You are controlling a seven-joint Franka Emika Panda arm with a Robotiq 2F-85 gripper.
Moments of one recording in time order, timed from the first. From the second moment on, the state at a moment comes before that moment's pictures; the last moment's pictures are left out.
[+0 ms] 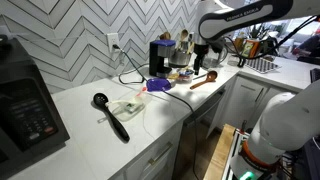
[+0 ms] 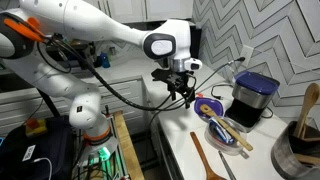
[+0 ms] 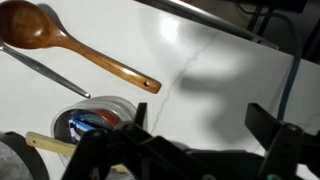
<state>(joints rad) -0.14 -0.49 -0.21 -2.41 -0.30 1.99 -0.40</state>
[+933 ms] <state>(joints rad) 0.03 -0.48 -0.17 -2.43 -0.22 2.03 -0.63</state>
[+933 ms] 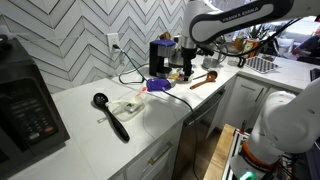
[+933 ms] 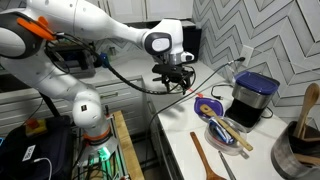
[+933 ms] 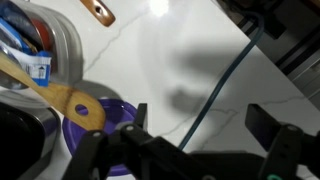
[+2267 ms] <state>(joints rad) -0.02 0.00 -0.19 -2.20 0.00 2.28 -1.35</state>
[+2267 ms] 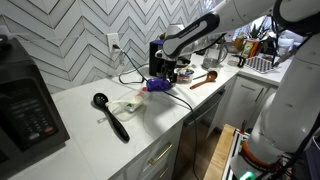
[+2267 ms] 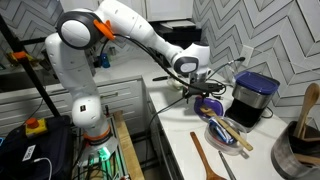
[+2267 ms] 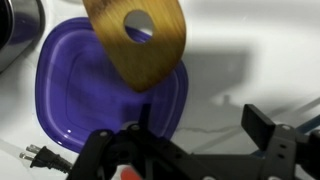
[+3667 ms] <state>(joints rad) -0.05 0.08 -0.11 -2.21 -0.08 2.38 -1.19</state>
